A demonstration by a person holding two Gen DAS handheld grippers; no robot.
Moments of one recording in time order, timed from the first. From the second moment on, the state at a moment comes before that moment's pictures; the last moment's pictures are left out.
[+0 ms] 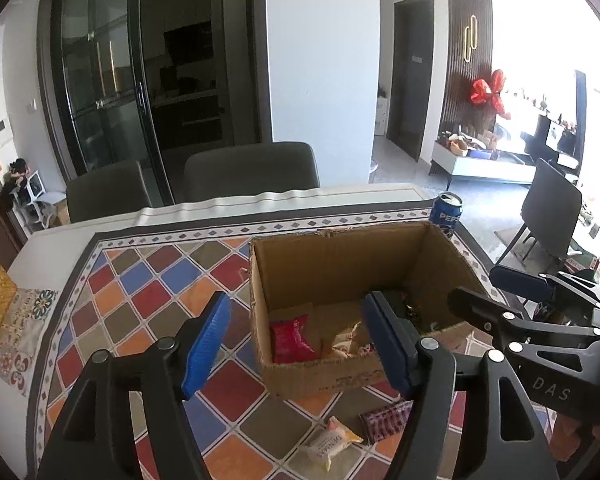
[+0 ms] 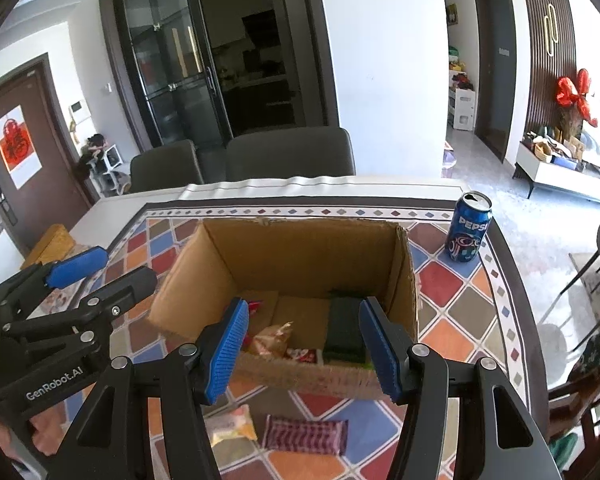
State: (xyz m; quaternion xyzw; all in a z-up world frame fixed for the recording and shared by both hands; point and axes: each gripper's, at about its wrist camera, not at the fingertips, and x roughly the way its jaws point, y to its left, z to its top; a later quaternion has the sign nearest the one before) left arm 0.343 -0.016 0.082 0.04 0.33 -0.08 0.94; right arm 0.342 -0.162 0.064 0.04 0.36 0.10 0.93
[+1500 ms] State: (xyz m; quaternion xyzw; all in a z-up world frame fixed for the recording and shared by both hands) left arm 0.257 0.000 -0.009 0.11 0.40 -0.13 0.90; right arm 0.249 -0.131 -0.033 0.03 0.49 0.09 0.87
